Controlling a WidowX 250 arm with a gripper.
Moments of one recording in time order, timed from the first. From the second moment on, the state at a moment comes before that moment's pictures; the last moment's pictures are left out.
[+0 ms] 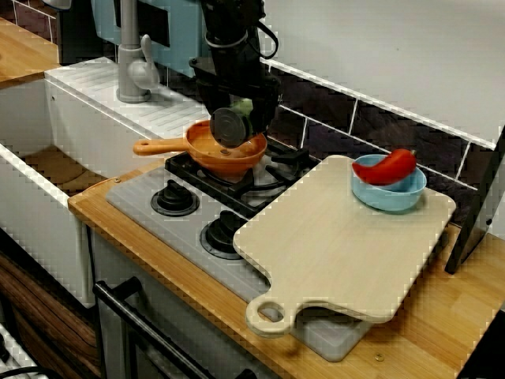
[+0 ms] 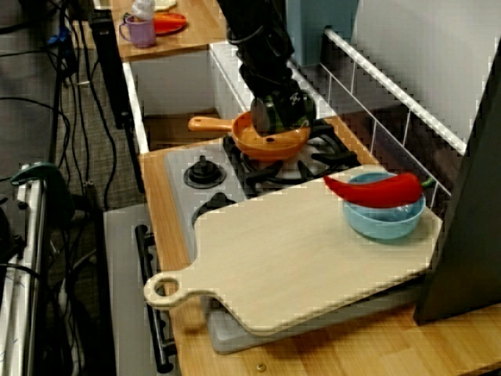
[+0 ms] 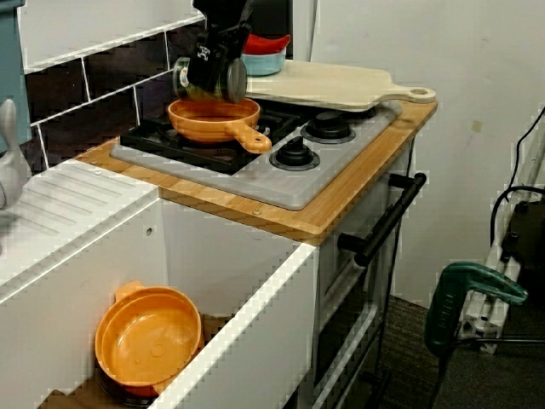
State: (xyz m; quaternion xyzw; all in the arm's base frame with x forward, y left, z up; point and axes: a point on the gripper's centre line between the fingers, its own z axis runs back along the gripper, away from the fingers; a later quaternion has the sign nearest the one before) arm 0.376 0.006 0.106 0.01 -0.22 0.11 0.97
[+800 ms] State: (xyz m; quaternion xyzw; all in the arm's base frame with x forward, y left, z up) arm 0.369 0.025 0.132 0.05 -0.20 0.14 0.97
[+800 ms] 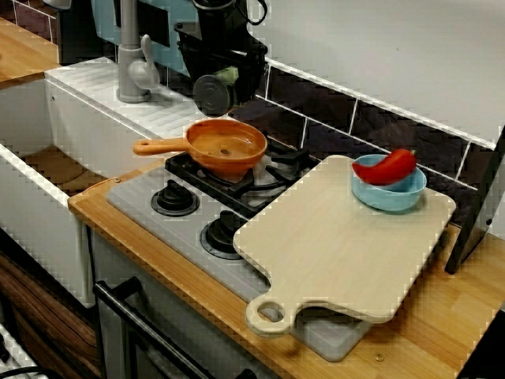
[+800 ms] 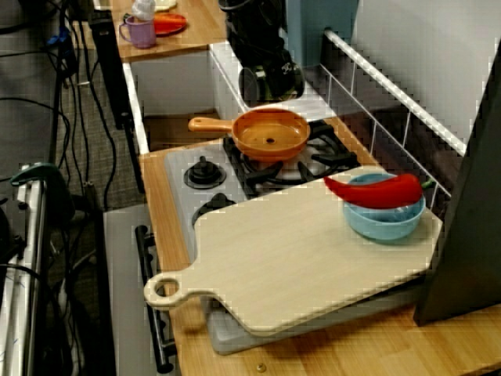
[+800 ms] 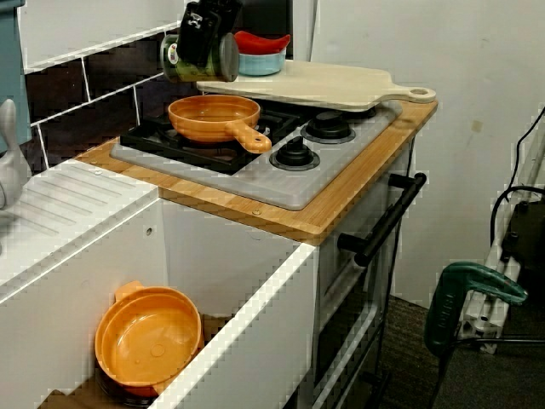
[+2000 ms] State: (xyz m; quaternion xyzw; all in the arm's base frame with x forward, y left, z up) arm 0.351 0.012 0.138 0.09 -0.17 0.14 0.97
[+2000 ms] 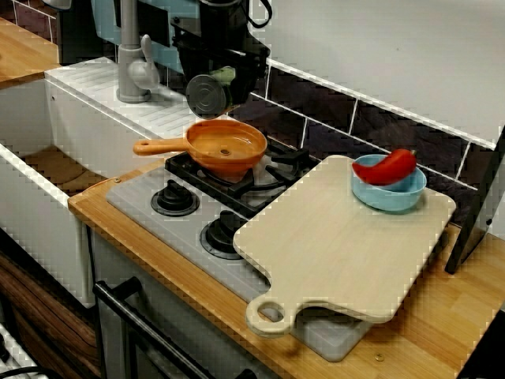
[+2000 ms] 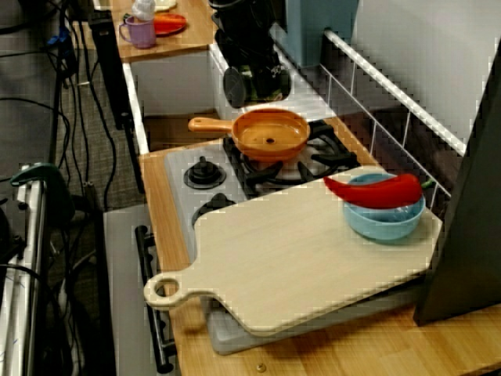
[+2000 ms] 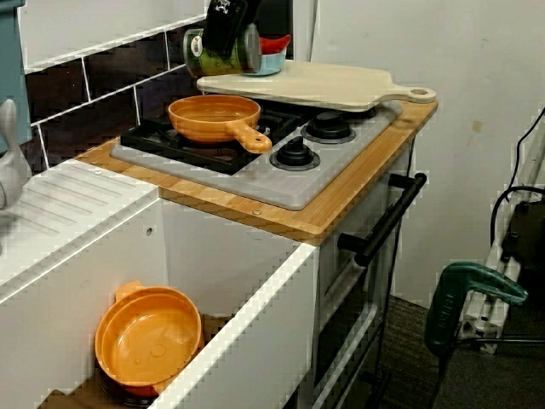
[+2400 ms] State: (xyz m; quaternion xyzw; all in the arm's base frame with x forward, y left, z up) arm 0.356 -0.004 0.131 0.12 -0.21 0.09 0.97
